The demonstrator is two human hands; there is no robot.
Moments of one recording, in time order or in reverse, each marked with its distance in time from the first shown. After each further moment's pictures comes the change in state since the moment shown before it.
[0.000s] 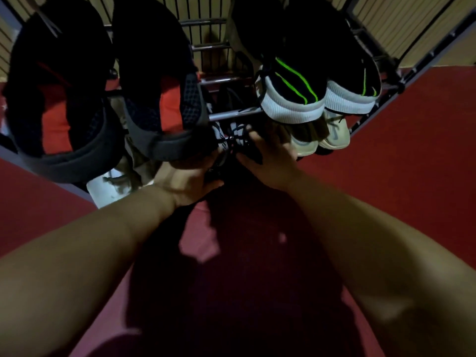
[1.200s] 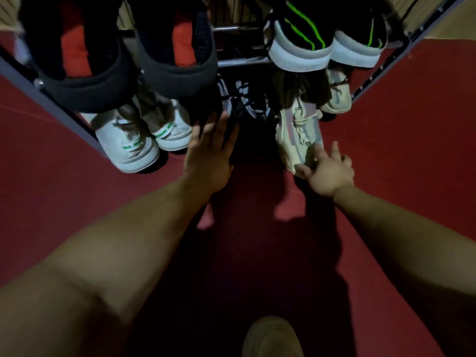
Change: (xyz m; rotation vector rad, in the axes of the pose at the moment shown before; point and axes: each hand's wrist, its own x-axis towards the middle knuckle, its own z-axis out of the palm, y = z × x) left_hand -0.030 0.070 0.006 0.065 -0.189 -0.229; right_hand -0.101 0.073 0.003 -0.172 -0.096 0.432
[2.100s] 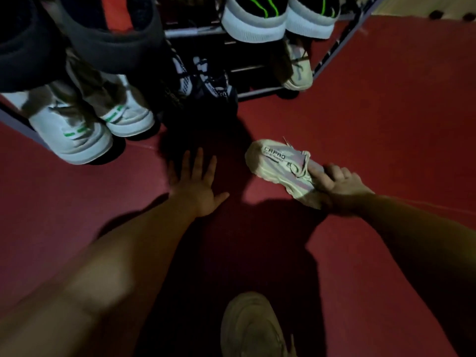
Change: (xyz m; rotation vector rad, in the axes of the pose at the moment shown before) left_hand -0.034 0.052 0.046 -0.210 -0.546 -0.048; right_hand -0.050 0.106 0.000 -0.405 -0.330 -0.126
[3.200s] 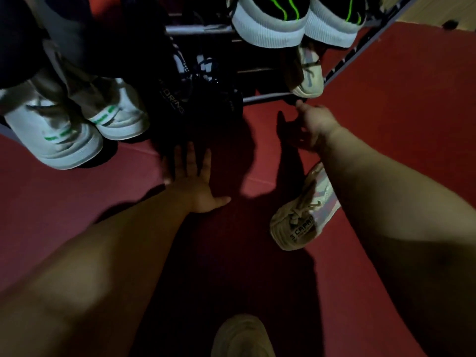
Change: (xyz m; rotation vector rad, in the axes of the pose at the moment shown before) left_hand 0.020 -0.003 -0.021 -0.137 -0.127 -0.045; right_hand 0.100 -0.066 -0.120 1.815 0.195 0.336
